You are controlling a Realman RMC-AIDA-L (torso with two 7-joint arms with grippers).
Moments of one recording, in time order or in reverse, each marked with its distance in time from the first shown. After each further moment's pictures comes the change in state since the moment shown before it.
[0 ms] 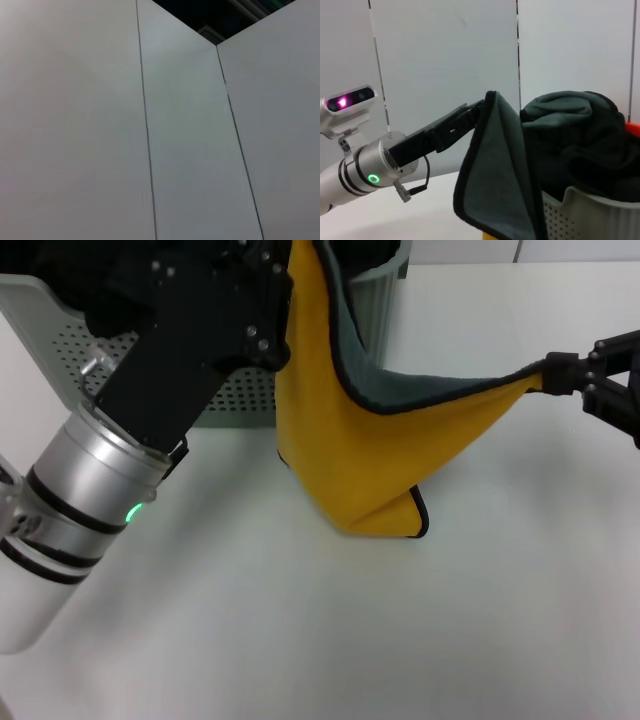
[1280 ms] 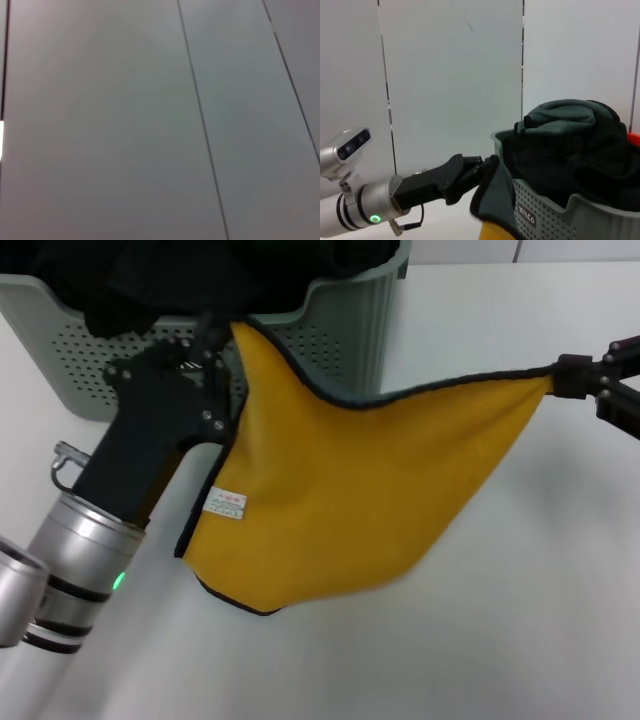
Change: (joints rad) left arm 0.104 -0.195 0.000 -0.381 -0.072 -0.105 0.000; right arm -0.059 0.001 -0.013 -0.093 0.025 -0.003 0.005
